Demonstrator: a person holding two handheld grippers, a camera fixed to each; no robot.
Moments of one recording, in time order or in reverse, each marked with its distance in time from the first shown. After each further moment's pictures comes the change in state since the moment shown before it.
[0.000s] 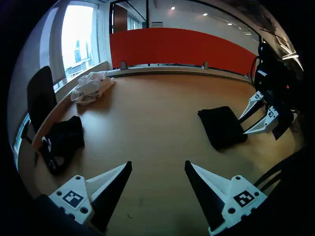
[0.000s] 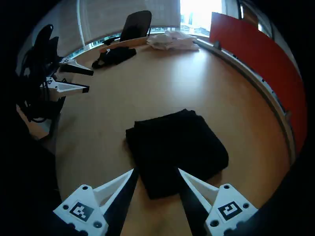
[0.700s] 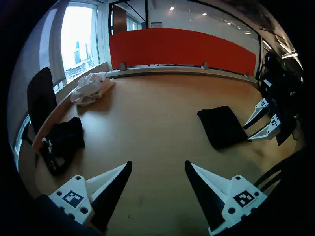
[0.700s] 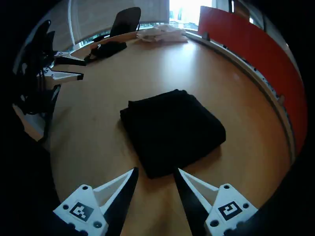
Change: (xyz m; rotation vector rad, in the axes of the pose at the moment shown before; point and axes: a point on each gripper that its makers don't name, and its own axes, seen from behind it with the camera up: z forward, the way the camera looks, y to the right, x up) left arm 0.001 0.002 -0.002 0.003 0.005 0.008; right arm -0.041 -0.004 -0.002 -0.073 -0.037 0.062
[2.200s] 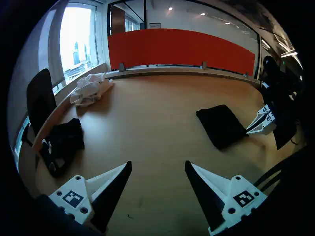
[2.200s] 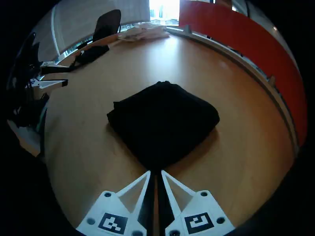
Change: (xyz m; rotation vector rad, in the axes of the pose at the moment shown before) left arm 0.002 0.000 -0.001 -0.008 0.002 0.011; right arm -0.012 0.005 0.004 -0.068 0.002 0.132
